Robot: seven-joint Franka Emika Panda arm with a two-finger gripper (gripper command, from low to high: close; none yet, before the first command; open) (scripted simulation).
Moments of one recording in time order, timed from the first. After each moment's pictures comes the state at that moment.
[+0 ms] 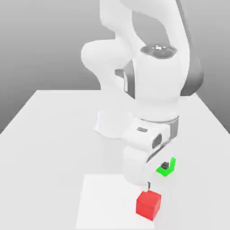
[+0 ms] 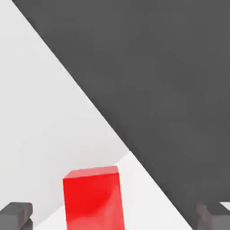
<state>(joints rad) 0.31 0.16 -0.10 -2.55 0.05 2.72 -0.05</state>
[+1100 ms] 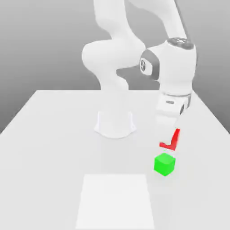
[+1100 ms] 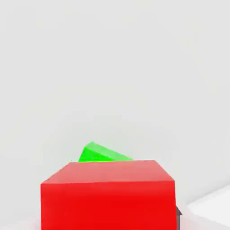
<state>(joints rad) 0.46 -0.27 0.14 -2.99 0.09 2.72 0.16</state>
